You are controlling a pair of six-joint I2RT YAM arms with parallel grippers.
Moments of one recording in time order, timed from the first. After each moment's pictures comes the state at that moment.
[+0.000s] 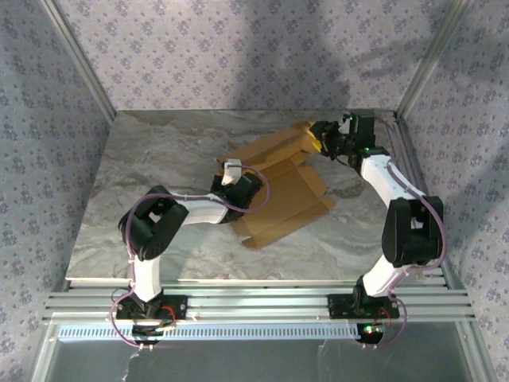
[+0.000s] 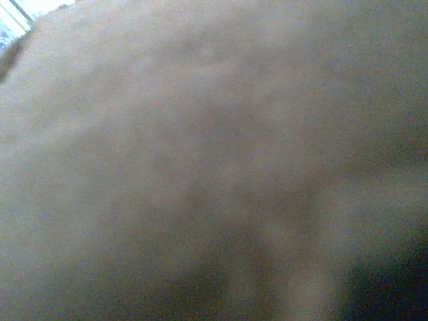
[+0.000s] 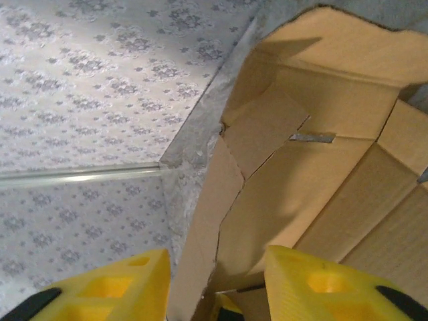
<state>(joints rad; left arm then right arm) -0.80 1.89 1.00 0.08 -1.05 -0.36 0.09 1.65 1.23 -0.09 -0.55 1.07</state>
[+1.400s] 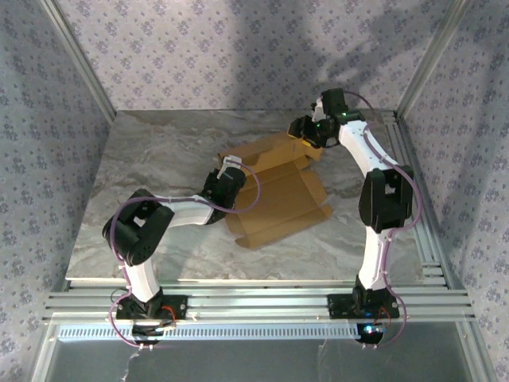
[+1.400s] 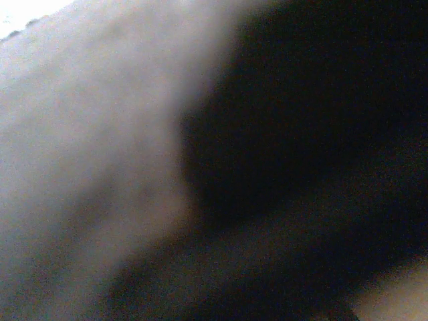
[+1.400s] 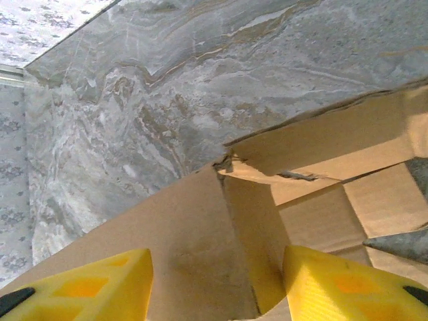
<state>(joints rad) -0.72 1.79 0.89 0.31 -0.77 0.02 0.19 2.03 1.82 -0.70 -0.47 0.51</state>
